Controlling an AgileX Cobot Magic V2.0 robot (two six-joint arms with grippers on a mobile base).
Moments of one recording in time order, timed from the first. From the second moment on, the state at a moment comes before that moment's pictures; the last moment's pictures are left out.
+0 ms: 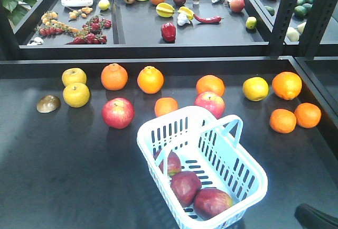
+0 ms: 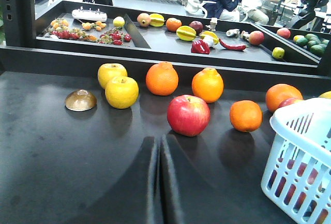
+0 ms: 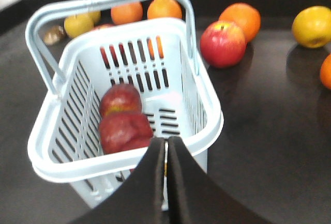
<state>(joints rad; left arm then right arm) -0.01 -0.01 0.03 -0.26 0.21 0.09 0.36 0.27 -0.02 0.22 0.18 -0.11</state>
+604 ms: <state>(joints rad) -0.01 -0.01 0.03 -0.26 0.21 0.09 0.15 -0.01 0.03 -0.12 0.18 0.31</state>
